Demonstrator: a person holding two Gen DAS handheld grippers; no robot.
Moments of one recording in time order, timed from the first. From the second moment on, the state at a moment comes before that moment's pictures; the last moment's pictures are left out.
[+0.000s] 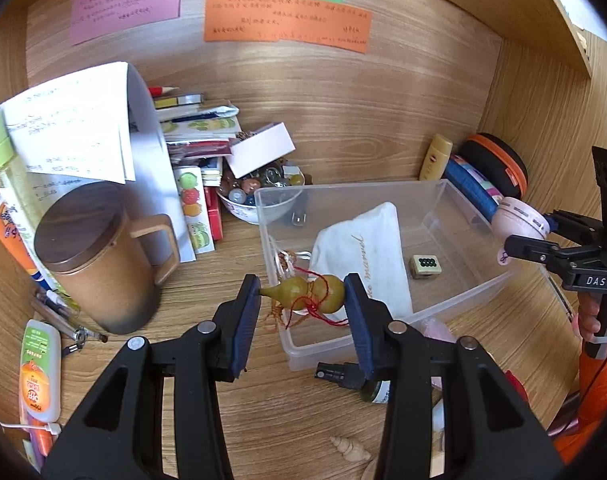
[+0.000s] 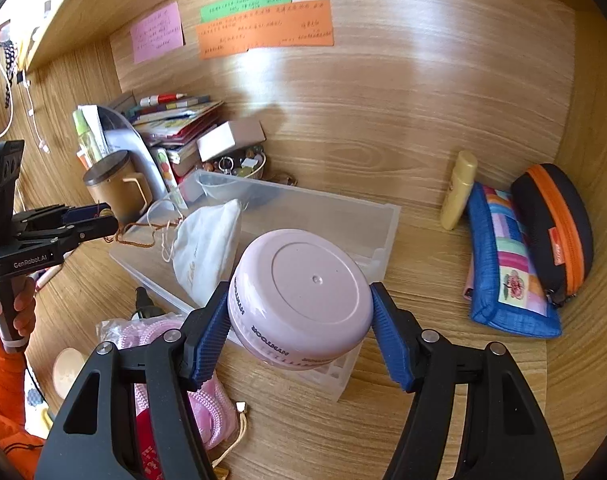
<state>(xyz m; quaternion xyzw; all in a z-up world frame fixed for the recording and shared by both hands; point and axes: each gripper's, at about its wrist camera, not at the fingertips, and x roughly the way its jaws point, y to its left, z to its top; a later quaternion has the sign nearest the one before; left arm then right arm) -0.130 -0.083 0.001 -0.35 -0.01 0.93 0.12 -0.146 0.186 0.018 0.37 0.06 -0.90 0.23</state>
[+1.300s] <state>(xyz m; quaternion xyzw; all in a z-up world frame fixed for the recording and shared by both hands) -0.172 -0.051 -0.028 -0.41 0.02 0.89 0.18 -0.191 0.135 -0.027 0.45 0.12 -0.85 0.24</state>
